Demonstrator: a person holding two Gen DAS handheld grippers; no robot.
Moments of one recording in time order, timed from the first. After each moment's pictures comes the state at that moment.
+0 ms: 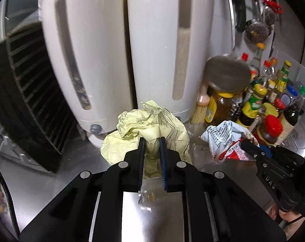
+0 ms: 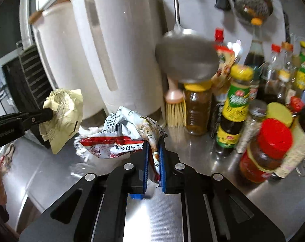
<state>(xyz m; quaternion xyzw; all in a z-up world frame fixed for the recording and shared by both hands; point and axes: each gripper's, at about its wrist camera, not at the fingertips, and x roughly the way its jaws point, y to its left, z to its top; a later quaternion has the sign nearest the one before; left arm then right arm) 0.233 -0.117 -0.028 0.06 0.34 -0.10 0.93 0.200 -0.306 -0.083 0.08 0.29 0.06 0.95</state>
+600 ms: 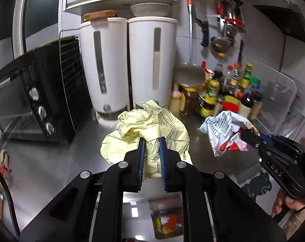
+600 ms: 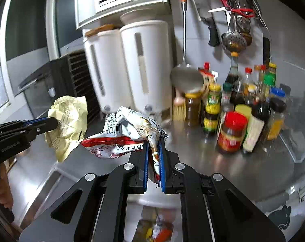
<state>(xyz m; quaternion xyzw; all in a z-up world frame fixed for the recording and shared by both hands) 0.041 -0.087 -0.006 0.04 0.29 -0.13 0.95 0.016 -0.278 -0.040 0.05 0.25 0.07 0.97</state>
